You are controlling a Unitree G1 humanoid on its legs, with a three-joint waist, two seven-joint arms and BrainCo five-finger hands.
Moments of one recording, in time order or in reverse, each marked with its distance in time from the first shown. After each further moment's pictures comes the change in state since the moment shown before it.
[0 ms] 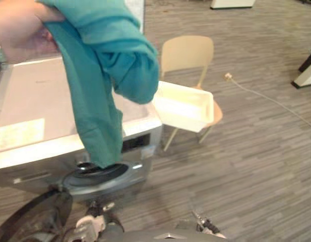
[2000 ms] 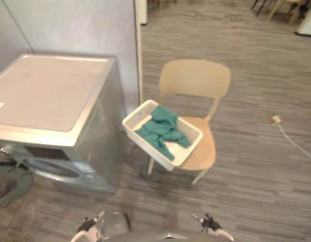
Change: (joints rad) left arm 0.055 -0.063 0.238 0.020 -0.054 0.008 0.012; right arm -0.026 -0.044 0.256 -0.161 -0.034 -0.013 0.006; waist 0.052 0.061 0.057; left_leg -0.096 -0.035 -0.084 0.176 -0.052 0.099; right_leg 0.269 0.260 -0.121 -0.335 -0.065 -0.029
